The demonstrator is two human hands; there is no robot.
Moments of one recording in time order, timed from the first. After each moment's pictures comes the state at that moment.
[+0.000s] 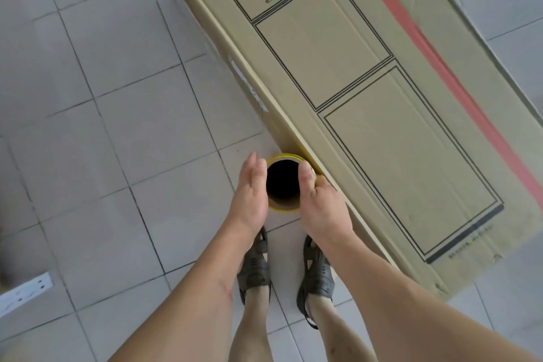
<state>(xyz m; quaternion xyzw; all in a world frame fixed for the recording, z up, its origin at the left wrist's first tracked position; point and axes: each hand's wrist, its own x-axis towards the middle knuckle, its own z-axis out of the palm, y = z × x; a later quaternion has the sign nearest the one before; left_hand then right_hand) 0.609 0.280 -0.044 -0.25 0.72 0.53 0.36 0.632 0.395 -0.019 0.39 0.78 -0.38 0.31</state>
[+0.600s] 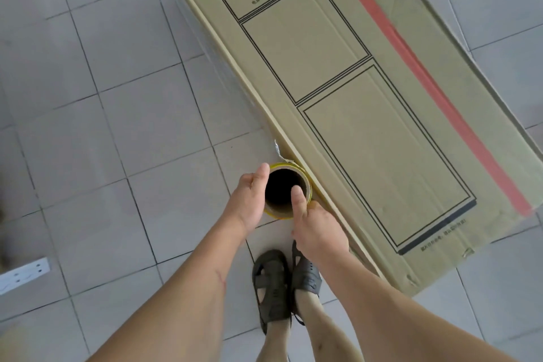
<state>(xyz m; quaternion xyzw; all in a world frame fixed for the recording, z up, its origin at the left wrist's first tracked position) 0.635 0.303 -0.031 -0.26 0.74 0.47 0.41 0.684 0.425 -0.016 0.33 0.79 -0.34 0.40</state>
